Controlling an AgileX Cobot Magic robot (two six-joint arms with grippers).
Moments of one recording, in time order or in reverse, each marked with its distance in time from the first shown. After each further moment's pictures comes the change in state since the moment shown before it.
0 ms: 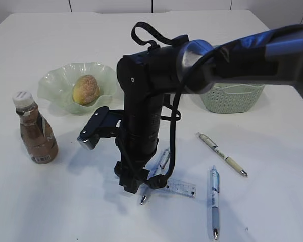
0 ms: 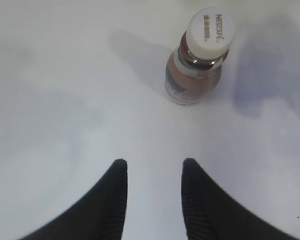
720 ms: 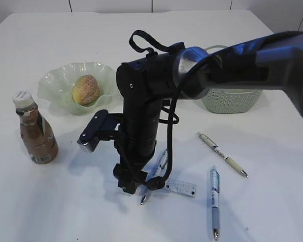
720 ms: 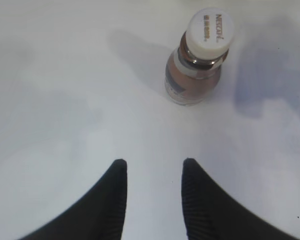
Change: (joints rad) left arm 0.000 0.000 0.000 0.000 0.000 0.000; right arm 0.000 0.025 -0.002 0.000 -0.042 -0.010
